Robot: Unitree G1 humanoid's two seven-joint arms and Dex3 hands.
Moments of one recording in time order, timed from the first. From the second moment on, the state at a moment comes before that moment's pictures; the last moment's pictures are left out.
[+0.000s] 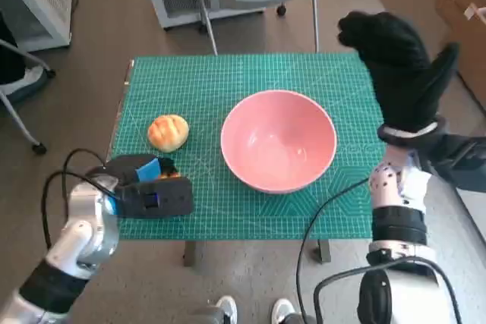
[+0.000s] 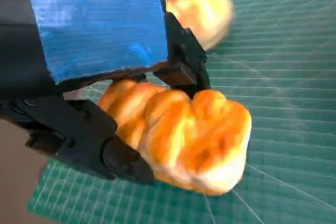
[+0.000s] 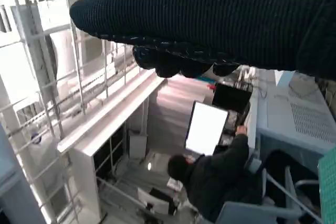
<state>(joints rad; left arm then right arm) -0.36 0.74 -0.33 -0.22 0.65 0.55 -0.71 -0.88 -0.15 -0.32 0.78 0.51 -0.65 0.84</state>
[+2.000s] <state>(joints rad) -0.97 0.26 -0.49 0.45 0.61 0.15 -0.51 -0.79 -0.16 -0.29 0.62 0.48 -0.62 0.73</state>
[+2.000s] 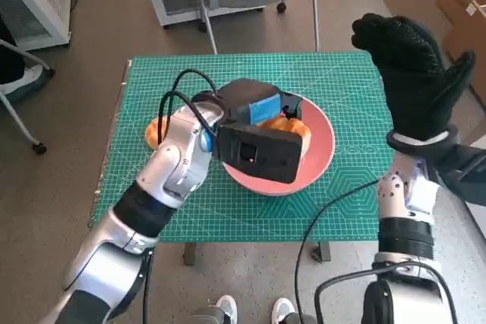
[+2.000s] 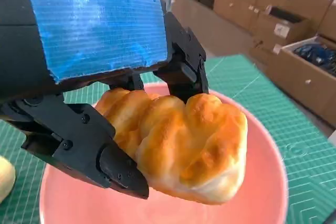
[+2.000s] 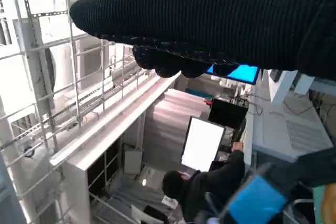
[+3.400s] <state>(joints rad) -0.83 0.55 -0.21 -0.04 0.50 0.30 -0.67 -0.79 -0.15 -0.28 0.66 0.49 -0.61 0.76</state>
